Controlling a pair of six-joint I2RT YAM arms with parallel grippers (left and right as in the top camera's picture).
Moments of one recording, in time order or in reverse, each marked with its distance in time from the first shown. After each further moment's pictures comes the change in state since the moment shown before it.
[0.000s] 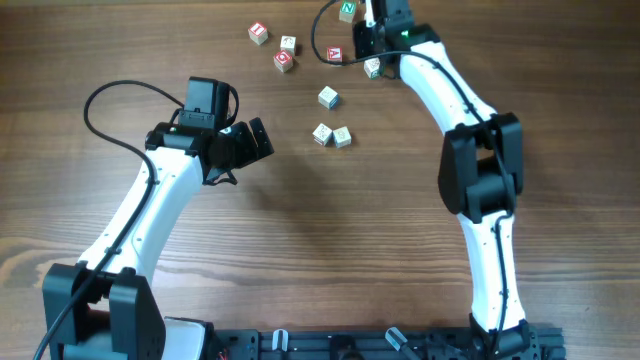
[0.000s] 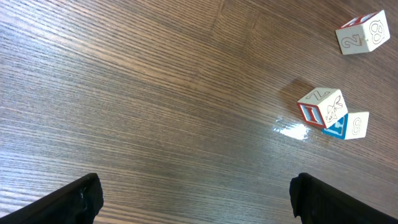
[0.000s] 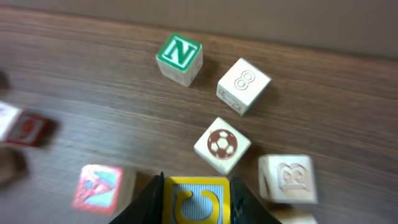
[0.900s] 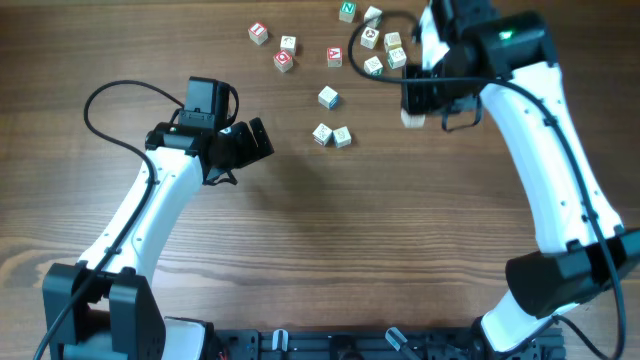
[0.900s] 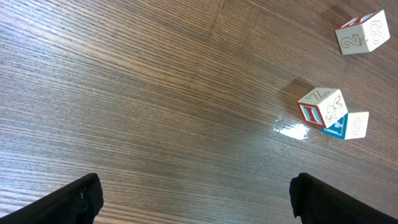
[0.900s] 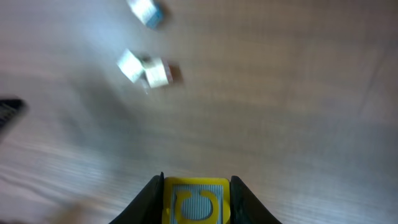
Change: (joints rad) left arm 0.000 0.000 0.000 0.000 0.000 0.000; right arm 0.000 -0.628 -0.193 -0.924 -0.155 0.140
